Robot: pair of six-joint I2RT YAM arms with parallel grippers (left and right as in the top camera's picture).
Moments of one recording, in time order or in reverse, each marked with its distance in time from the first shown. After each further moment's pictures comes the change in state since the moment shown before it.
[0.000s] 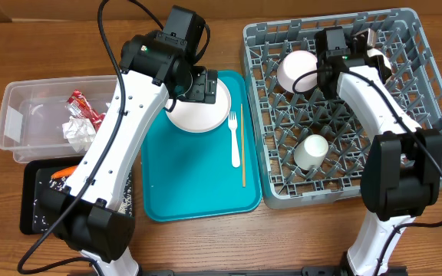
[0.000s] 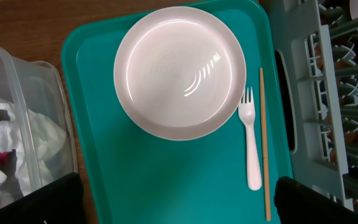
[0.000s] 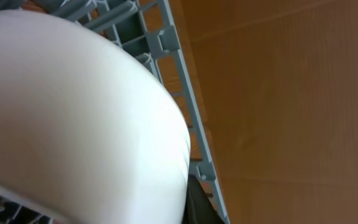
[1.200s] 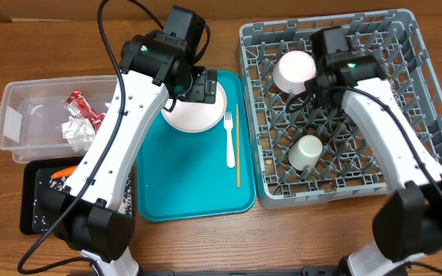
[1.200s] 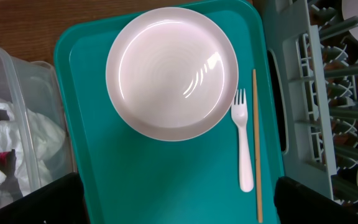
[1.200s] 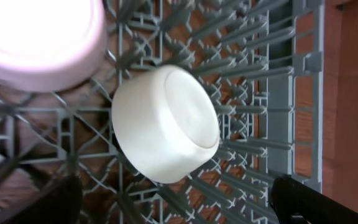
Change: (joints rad) left arm 0.000 0.000 0.000 0.000 -0.003 0.000; right arm 0.090 -0.271 -0.034 -0.151 -0.605 -0.097
